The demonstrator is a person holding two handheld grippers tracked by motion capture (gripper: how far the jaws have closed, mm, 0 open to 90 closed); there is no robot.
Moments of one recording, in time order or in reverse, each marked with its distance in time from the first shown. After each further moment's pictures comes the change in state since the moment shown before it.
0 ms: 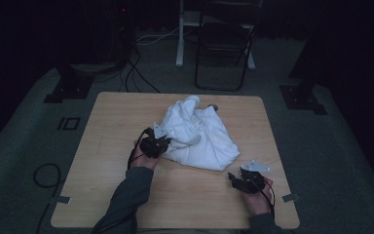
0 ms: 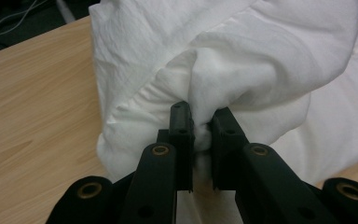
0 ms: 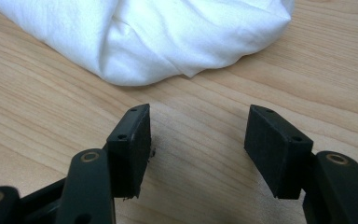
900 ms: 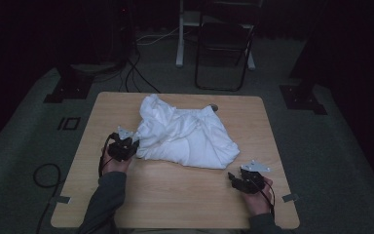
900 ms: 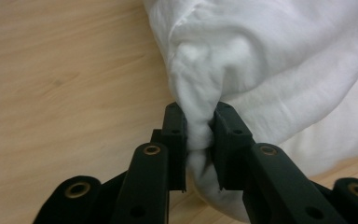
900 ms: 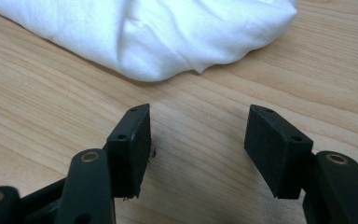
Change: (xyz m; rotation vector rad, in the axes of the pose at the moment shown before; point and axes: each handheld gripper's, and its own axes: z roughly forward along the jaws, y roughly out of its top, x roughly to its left) left arm 0.079 -0.065 -0.028 0.066 0.144 -0.201; right arm 0.001 0.000 0.000 -0.003 -0.001 0.000
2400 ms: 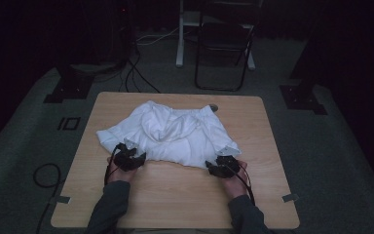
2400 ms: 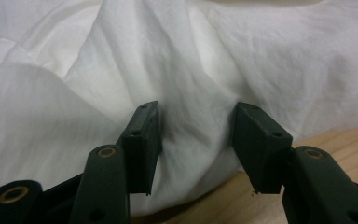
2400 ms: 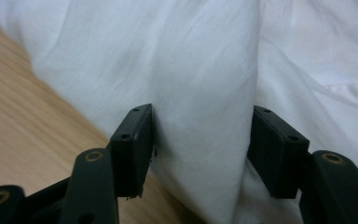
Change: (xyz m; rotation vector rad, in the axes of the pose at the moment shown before) left arm -0.020 -0.030 0.031 0.069 -0.031 0.022; right arm 0.044 0.057 0.053 0.012 0.090 -0.095
